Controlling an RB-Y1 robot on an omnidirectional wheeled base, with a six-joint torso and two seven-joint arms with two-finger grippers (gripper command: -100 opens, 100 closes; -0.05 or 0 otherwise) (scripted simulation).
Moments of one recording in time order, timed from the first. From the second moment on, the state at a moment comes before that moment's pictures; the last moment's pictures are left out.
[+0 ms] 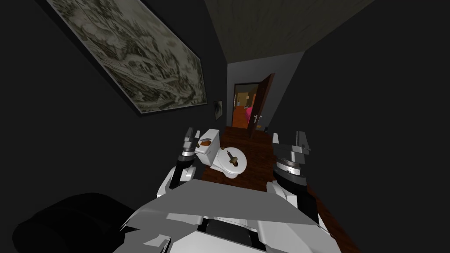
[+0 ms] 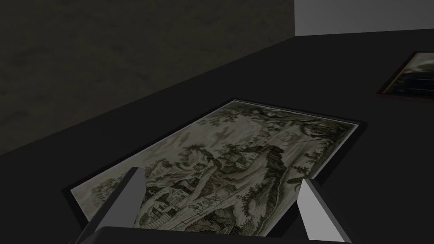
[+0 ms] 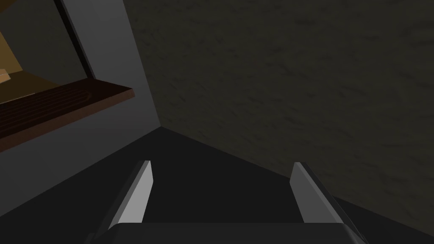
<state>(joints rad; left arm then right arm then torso) 0.43 0.11 0.04 -2.19 -0.09 -0.60 0.13 0.54 -0.01 0.06 -2.39 -0.09 -0.54 -0.09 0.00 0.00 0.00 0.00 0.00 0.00</state>
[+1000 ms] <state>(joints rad) 0.36 0.16 0.09 -1.94 -0.07 -0.49 0.07 0.54 -0.01 0.06 -2.39 -0.09 -0.54 -0.09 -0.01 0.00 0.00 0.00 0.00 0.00</state>
